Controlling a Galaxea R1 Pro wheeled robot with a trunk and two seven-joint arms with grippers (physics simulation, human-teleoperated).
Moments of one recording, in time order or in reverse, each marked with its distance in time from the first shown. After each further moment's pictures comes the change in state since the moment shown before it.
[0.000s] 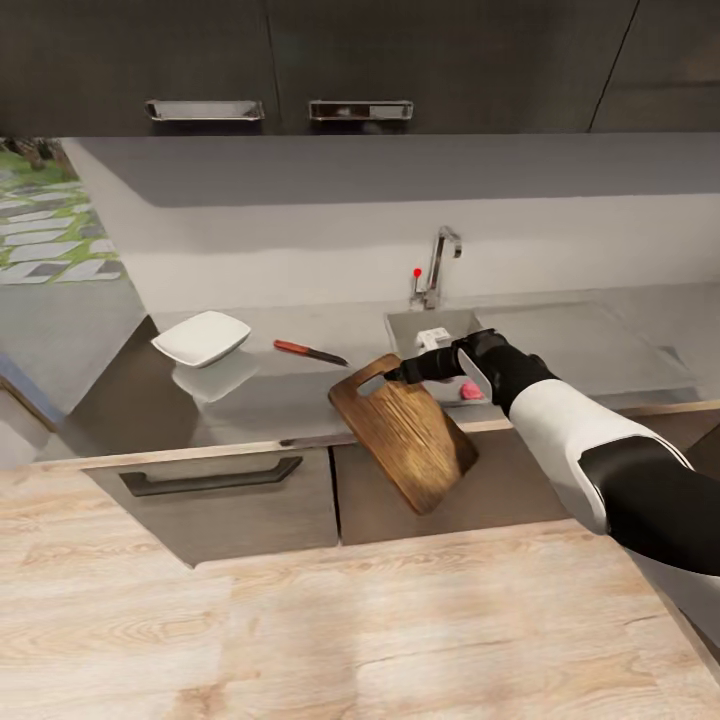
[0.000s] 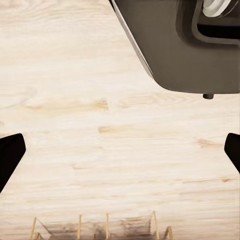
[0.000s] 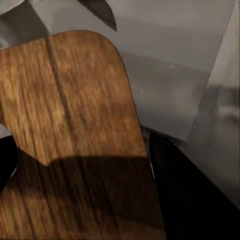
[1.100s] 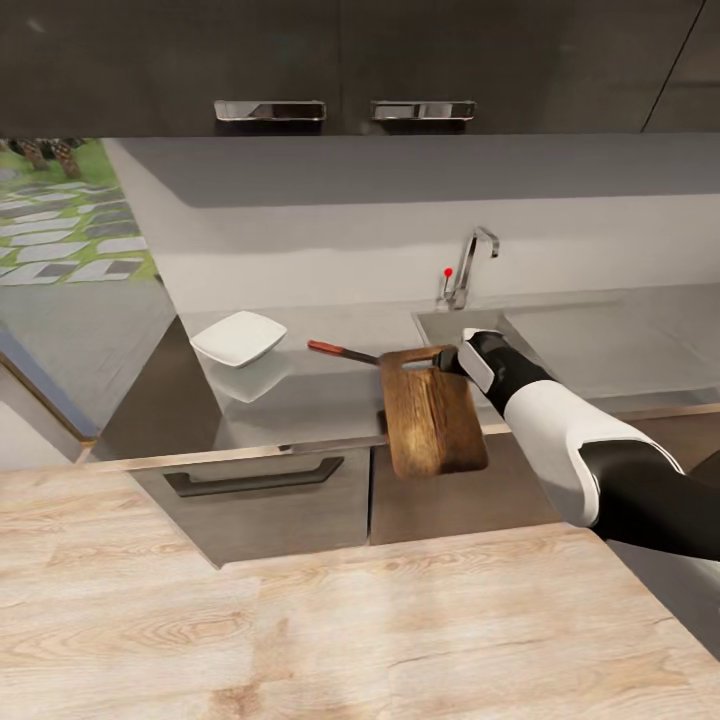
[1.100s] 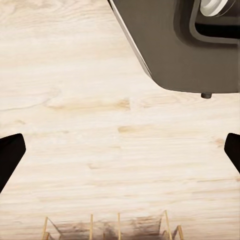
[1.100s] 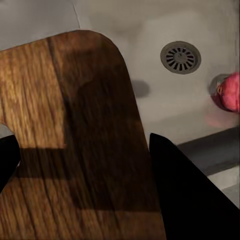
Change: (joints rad) left arm 0.000 -0.003 0.000 0.003 0.001 0.000 -0.001; right arm -0.001 0.034 -0.272 0.034 -0.142 -0.034 -0.807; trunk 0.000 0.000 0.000
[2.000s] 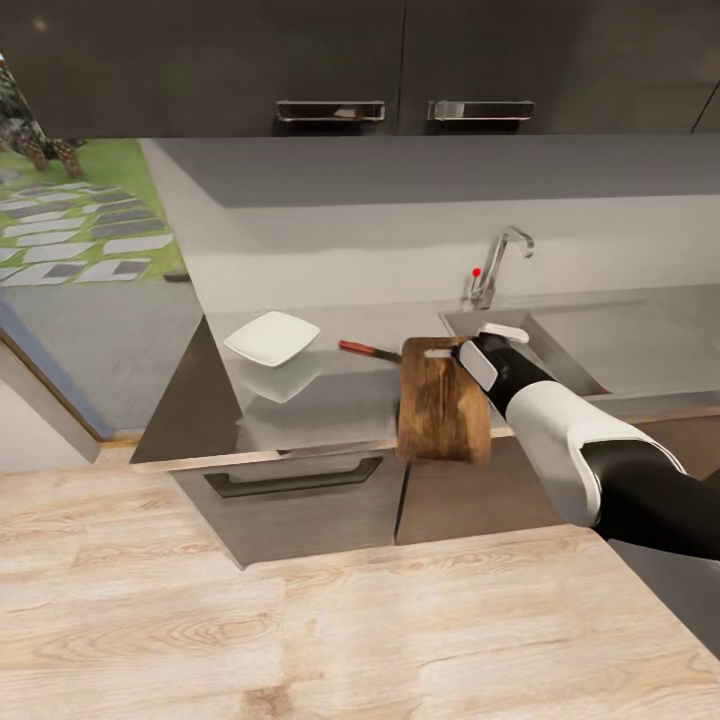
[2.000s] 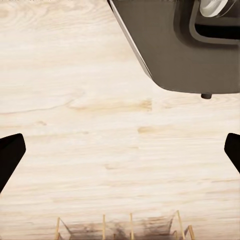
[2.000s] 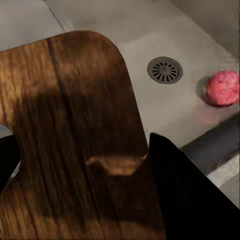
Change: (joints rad) left arm 0.000 0.000 0.000 -0.002 -0.001 0.000 0.000; right arm 0.000 -0.005 -0.004 0.007 -0.083 -0.166 -0.227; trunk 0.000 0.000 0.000
